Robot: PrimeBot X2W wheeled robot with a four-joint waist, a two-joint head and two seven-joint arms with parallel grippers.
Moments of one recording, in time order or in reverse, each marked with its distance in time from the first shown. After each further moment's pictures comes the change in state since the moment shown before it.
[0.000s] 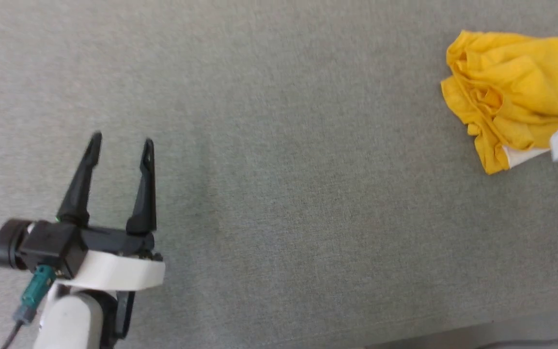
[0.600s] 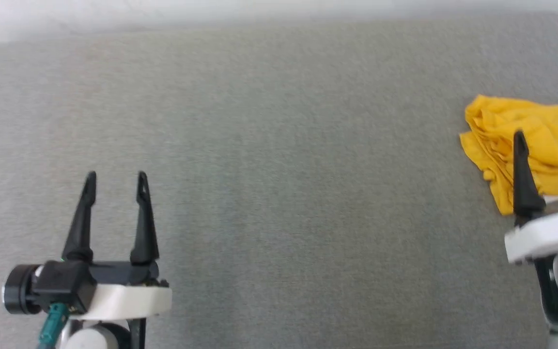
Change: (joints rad) left arm 0.119 -0.076 0.018 0.000 0.038 0.098 -0.063; right arm 0.397 0.143 0.049 -0.347 -0.043 0.000 -0.047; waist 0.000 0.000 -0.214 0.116
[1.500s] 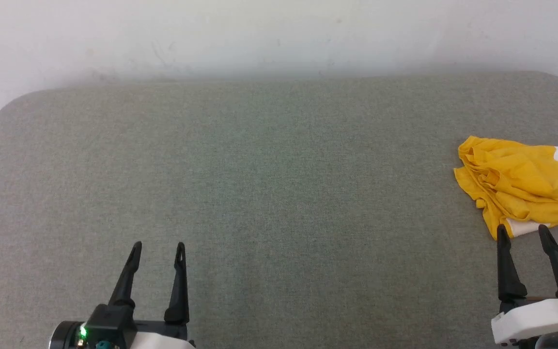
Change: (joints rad) left arm 0.161 -0.071 -0.024 0.119 0.047 -0.057 0.000; right arm 0.269 0.004 0.007 0.127 0.035 0.000 -0.220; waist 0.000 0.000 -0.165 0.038
